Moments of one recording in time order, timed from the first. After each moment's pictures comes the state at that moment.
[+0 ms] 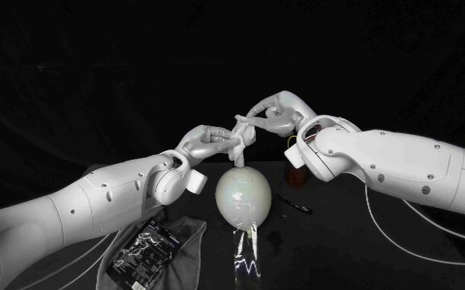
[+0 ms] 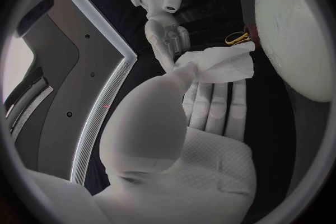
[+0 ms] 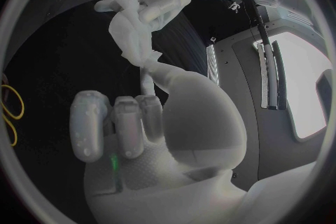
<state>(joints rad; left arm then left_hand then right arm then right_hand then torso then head) 1.23 -0.54 -0.08 1.14 -0.19 -0.05 0.46 1.52 -0.05 0.42 0.06 0.04 1.01 0.16 0.37 0.23 1.23 0.10 0.14 0.07 1.07 0.09 0.21 0.19 0.17 0.86 0.28 0.17 0.09 1.44 -0.70 -0.13 1.49 -0.74 -0.59 0.00 1.30 -0.10 0.61 0.01 0.04 1.08 0.07 0.31 0.46 1.47 0.00 1.51 1.31 1.47 -0.06 1.57 1.31 0.04 1.46 0.05 1.43 1.31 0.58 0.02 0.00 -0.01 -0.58</state>
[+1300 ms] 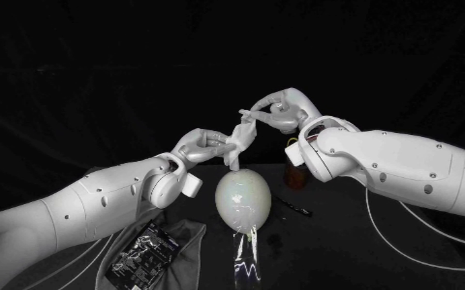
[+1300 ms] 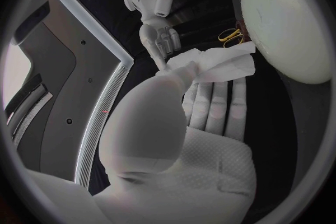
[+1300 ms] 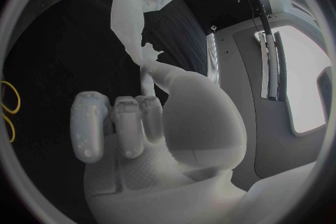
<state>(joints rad) 1.23 -0.56 -0.08 1.15 -0.24 -0.08 0.44 1.52 -0.08 0.45 0.04 0.05 0.99 0.18 0.38 0.26 1.22 0.12 0.10 0.06 1.06 0.10 0.21 0.20 0.17 0.86 0.28 0.16 0.08 1.44 -0.70 -0.12 1.49 -0.66 -0.69 0.06 1.30 -0.10 0.61 0.01 0.04 1.08 0.07 0.33 0.48 1.47 0.00 1.54 1.31 1.47 -0.06 1.57 1.31 0.04 1.46 0.05 1.45 1.31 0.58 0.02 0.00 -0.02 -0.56</state>
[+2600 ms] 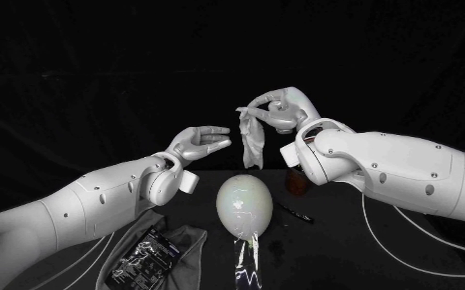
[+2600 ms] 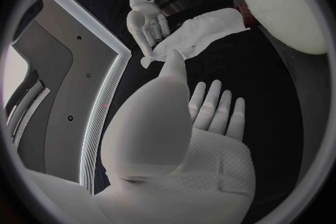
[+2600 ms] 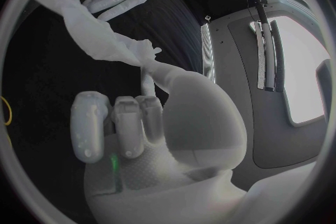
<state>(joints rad) 1.24 -0.56 -0.05 1.11 -0.20 -0.10 0.43 1.63 -0.13 -0.08 0.29 0.05 0.63 0.18 0.23 0.20 0.79 0.25 0.09 0.07 0.51 0.24 0.06 0.11 0.08 0.35 0.30 0.05 0.04 1.46 -0.69 -0.12 1.52 -0.56 -0.74 0.12 1.29 -0.10 0.61 0.01 0.05 1.08 0.07 0.33 0.49 1.47 0.00 1.54 1.31 1.47 -0.06 1.57 1.31 0.04 1.46 0.05 1.45 1.31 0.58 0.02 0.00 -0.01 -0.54</state>
